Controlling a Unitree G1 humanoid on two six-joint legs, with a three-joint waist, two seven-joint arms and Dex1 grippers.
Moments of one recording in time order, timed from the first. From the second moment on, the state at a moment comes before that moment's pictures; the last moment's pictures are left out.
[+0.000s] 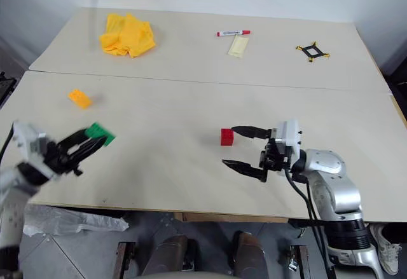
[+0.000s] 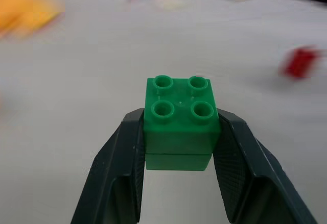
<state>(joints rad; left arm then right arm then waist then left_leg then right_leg) -0.30 0.72 0.30 -0.05 -0.56 0.27 -1.02 -0.21 -0.57 -0.11 -0.17 0.58 0.17 1.17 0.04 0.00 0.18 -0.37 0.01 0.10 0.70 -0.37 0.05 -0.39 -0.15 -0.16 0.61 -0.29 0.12</state>
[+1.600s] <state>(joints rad) 0.13 0.42 0.74 0.07 -0.43 -0.08 -0.65 -0.21 -0.53 -0.02 -0.27 0.59 0.18 1.06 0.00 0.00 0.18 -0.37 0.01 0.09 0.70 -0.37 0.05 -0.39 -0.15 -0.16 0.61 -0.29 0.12</state>
